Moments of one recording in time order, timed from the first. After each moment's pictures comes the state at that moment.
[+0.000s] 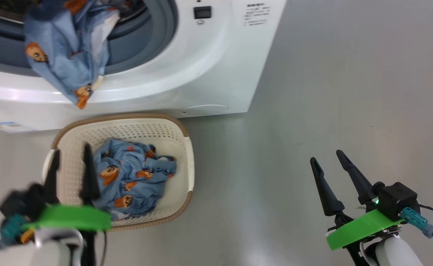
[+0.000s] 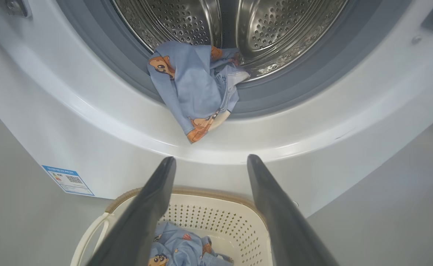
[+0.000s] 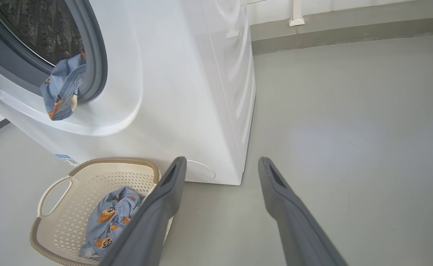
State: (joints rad) left arm -0.21 0.05 -0.03 0.16 -0.35 0.12 -0.26; right arm -0.17 -0.13 0.11 0.18 0.28 0.13 -0.26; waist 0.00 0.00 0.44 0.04
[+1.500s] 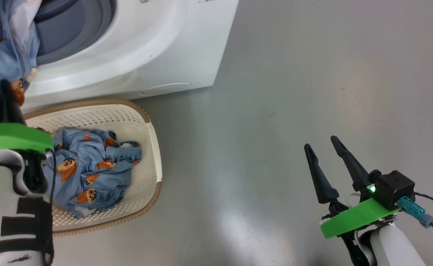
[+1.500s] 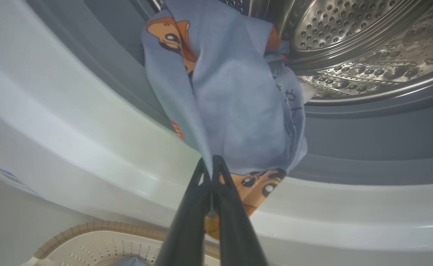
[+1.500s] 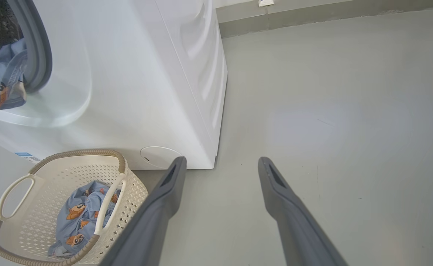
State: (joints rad) left arm -0.72 0.11 0.19 0.69 -0.48 -0.13 -0.26; right arm -0.22 -0.11 0.12 0.17 0.27 0.13 -0.26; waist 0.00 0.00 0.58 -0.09
